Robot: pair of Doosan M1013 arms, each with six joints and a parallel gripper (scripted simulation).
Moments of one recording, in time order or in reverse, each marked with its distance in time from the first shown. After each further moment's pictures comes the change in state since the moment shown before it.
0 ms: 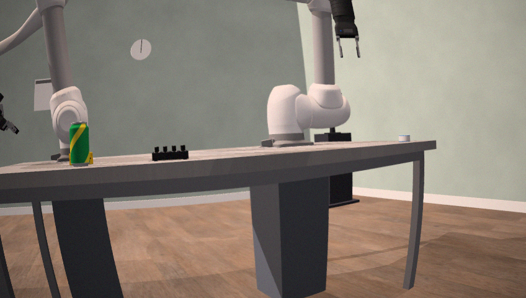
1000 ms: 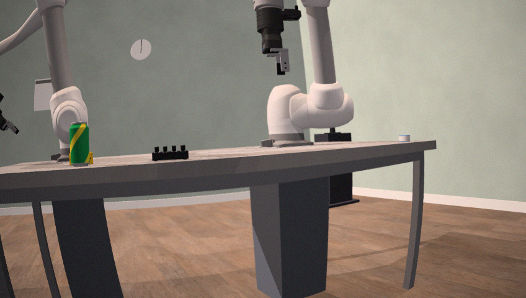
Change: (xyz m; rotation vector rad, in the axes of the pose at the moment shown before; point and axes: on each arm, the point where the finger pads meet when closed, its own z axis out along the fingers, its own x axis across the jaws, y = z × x) left arm -0.198 0.126 0.068 0.000 0.001 1.191; right arm 0.000 0.000 0.000 0.000 0.000 0.000
